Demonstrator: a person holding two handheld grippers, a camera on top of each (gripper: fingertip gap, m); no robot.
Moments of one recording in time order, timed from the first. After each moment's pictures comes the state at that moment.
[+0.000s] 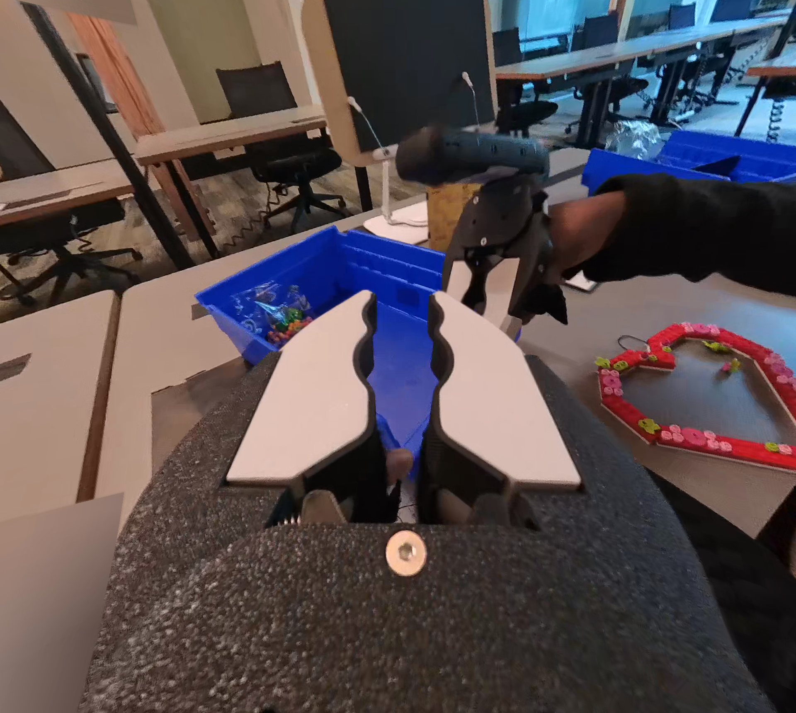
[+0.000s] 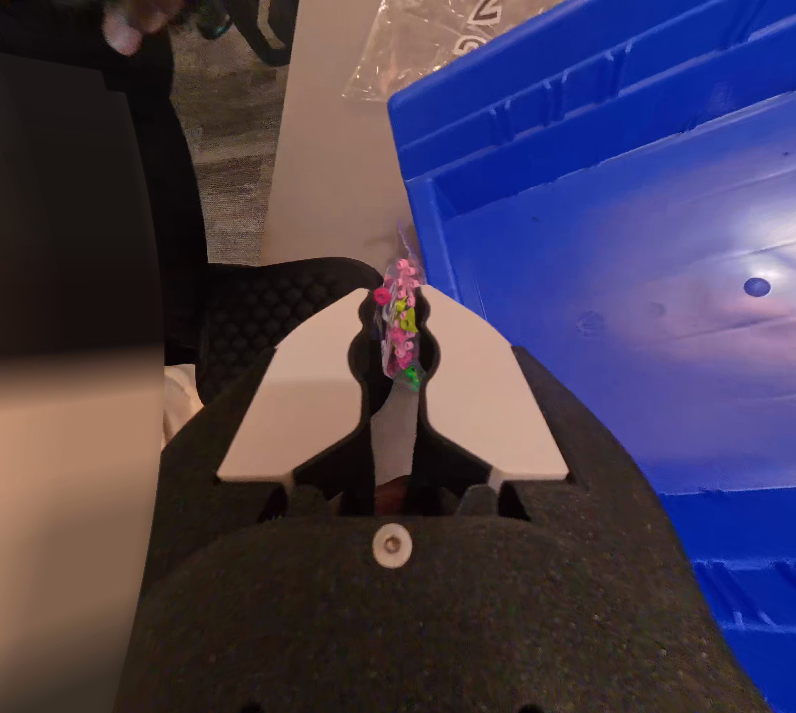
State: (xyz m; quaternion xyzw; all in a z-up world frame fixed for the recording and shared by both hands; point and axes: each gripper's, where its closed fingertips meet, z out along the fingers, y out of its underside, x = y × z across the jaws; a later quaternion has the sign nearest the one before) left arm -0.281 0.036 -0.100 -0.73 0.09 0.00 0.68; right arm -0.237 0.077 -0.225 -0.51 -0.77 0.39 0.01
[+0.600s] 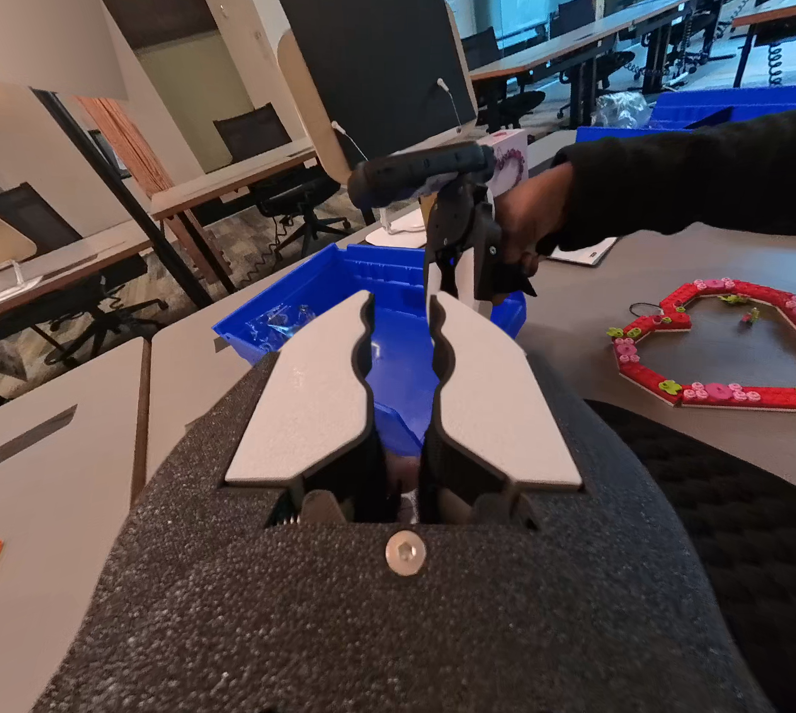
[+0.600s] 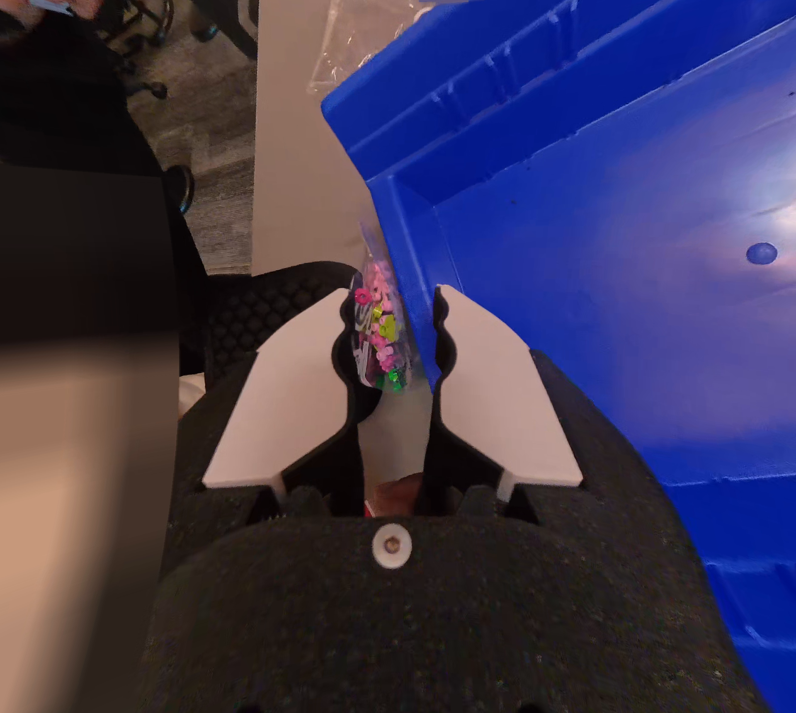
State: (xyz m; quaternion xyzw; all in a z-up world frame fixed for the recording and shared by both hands) left arm -0.274 0.024 -0.100 -0.71 0.16 0.04 0.68; right arm -0.249 0.089 -0.237 -0.56 -0.74 0.37 -0.03
